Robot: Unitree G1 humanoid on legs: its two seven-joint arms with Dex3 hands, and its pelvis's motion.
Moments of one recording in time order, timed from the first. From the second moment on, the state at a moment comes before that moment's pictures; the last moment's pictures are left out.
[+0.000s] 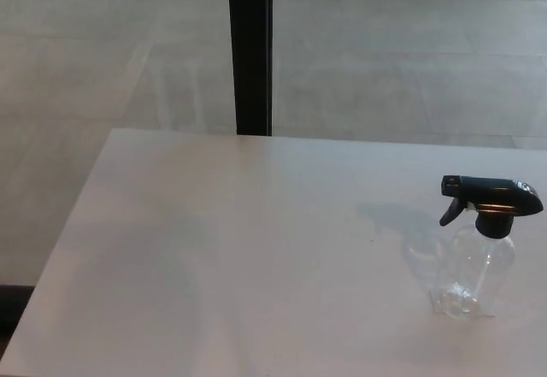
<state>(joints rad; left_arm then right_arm) -0.02 0.66 0.52 1.25 -0.16 -0.03 -0.26 0.06 -0.62 -0.49 1.13 0.09 -0.18 0.14</state>
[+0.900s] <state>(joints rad) -0.03 0.66 0.53 1.27 -0.21 -0.02 -0.33 -0.46 -0.89 -0.53 0.48 0.27 -0.06 0.22</state>
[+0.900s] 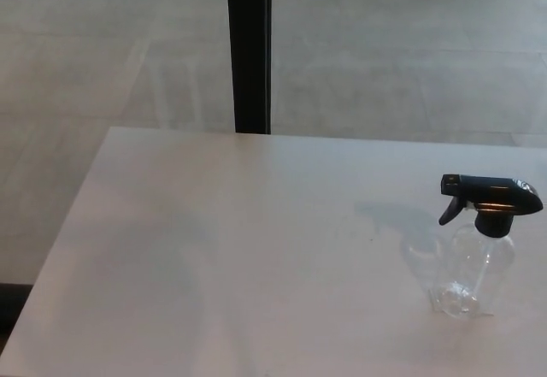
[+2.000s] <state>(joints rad) -0.02 0.66 0.46 1.28 -0.20 -0.03 -0.33 -0.66 -0.93 0.31 0.16 -0.06 0.14 0.60</state>
